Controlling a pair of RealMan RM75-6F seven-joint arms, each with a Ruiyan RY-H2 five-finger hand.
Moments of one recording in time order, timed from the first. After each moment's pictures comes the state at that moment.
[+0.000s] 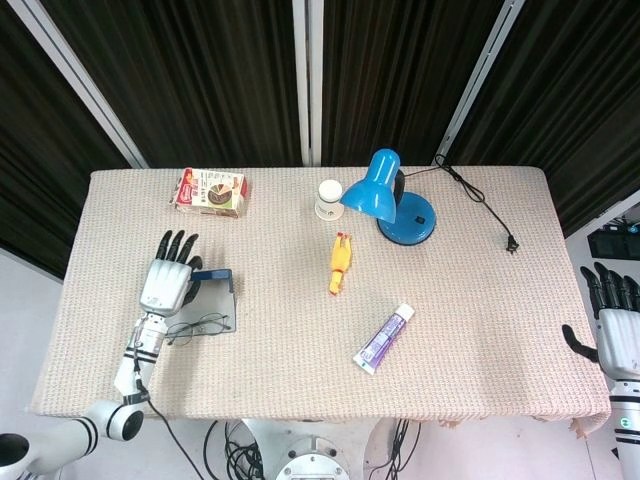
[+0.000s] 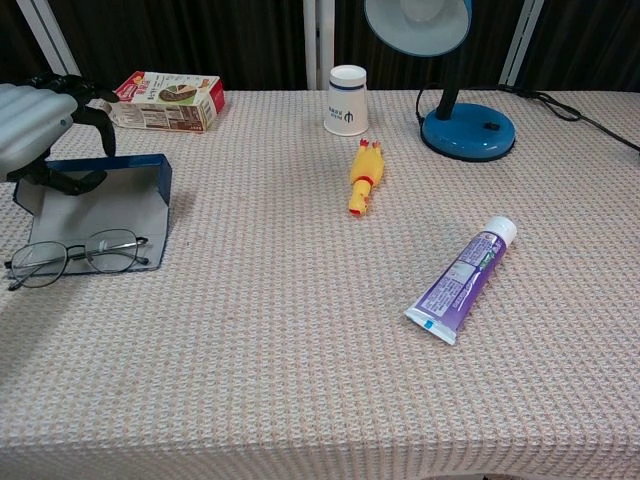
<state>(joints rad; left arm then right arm) -0.56 -1.72 -0.13 -1.07 1.32 1.26 0.28 0.10 -1.11 0.13 -1.60 -1.34 1.43 -0.06</state>
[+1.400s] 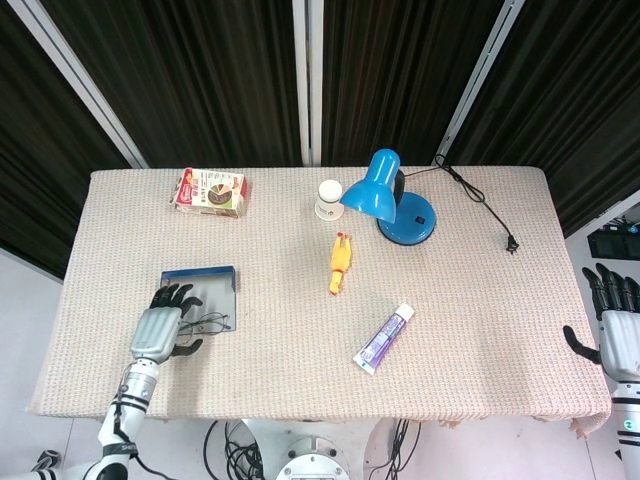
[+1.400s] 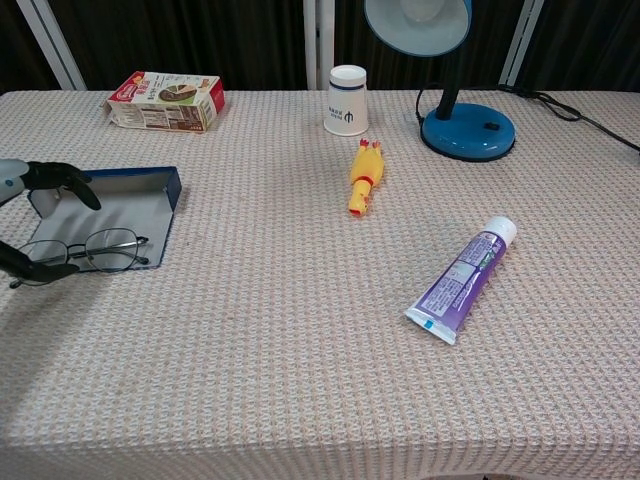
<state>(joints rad) -0.39 -1.50 -0.08 -1.68 1.11 1.22 0.39 0.09 -1.11 0.13 -1.57 -1.36 1.43 -0.01</state>
